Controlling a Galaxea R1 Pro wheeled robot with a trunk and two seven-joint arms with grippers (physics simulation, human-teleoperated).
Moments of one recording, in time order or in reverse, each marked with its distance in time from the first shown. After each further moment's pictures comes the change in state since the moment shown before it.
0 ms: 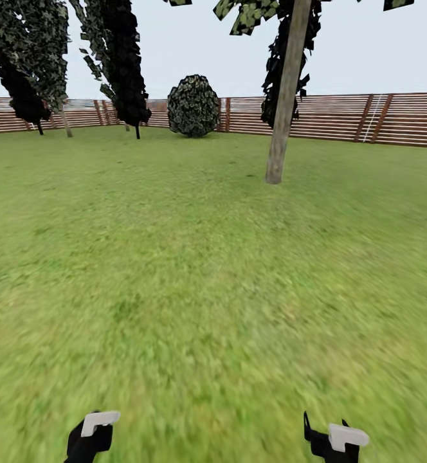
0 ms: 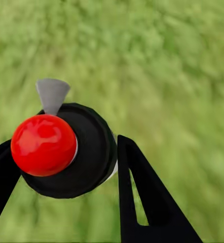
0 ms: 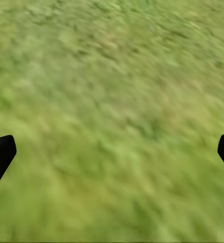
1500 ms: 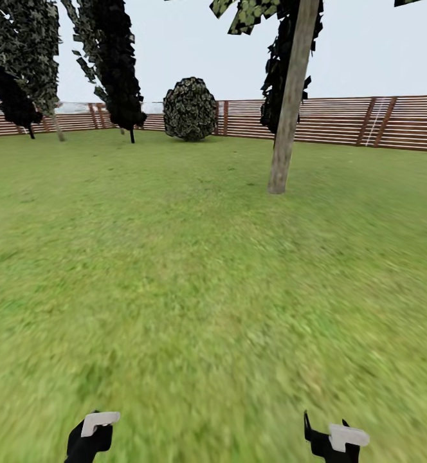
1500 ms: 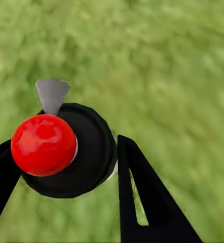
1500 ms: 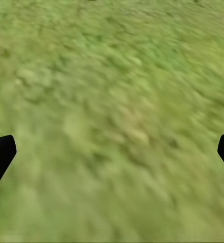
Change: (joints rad) left arm 0.000 0.000 0.000 0.000 0.000 0.000 -0.001; right arm 0.000 -0.001 0.000 0.000 0.000 0.000 0.000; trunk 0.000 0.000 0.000
